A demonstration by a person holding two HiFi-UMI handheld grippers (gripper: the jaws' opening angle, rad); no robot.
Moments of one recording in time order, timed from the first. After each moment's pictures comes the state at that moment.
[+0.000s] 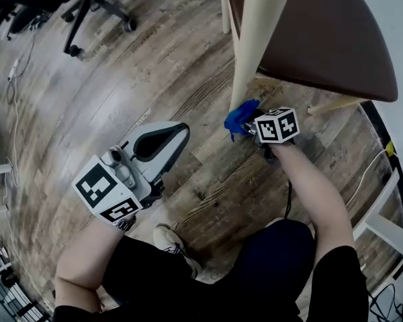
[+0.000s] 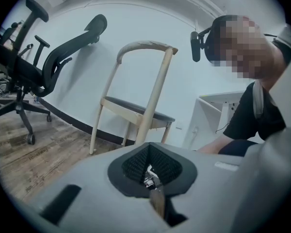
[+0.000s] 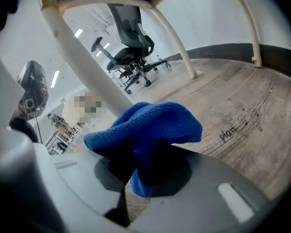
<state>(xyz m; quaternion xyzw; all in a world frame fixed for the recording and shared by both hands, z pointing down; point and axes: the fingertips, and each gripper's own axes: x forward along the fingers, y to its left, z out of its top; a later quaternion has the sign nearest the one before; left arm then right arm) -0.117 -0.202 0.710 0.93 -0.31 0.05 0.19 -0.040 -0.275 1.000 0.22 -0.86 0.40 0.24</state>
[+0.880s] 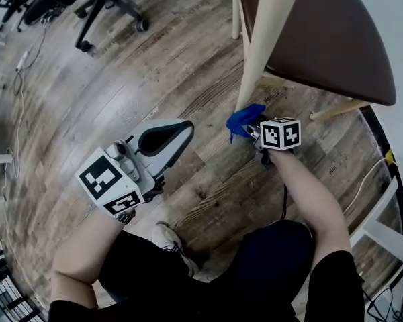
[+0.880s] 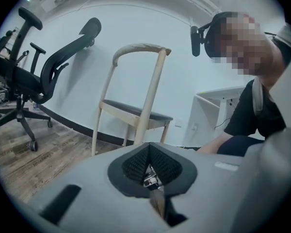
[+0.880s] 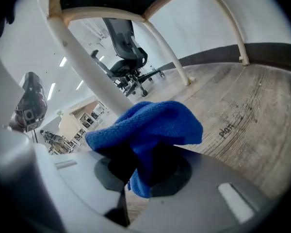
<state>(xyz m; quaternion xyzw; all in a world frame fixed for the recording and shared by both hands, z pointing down) -0.123 -0.190 0.701 0.93 -0.31 0.06 0.17 -0.040 -0.273 0.984 0.27 -0.85 0.42 0.18</state>
